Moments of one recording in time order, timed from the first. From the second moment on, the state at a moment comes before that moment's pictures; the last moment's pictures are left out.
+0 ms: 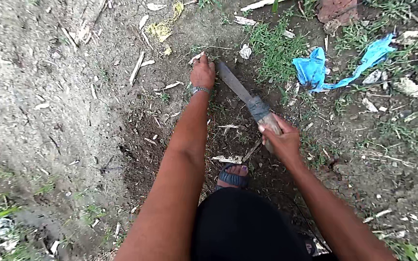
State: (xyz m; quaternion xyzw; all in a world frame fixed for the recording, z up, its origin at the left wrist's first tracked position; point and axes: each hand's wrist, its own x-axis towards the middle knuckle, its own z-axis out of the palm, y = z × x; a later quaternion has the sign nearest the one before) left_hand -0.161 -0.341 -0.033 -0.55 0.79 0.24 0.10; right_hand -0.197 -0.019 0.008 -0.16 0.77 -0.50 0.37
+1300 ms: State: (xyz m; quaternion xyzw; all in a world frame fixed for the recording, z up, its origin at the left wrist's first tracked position) left_hand -0.166 -0.378 -0.019 -0.62 0.75 0.24 0.00; right_hand -0.207 -0.088 0.007 -0.11 0.71 -0.55 0.43
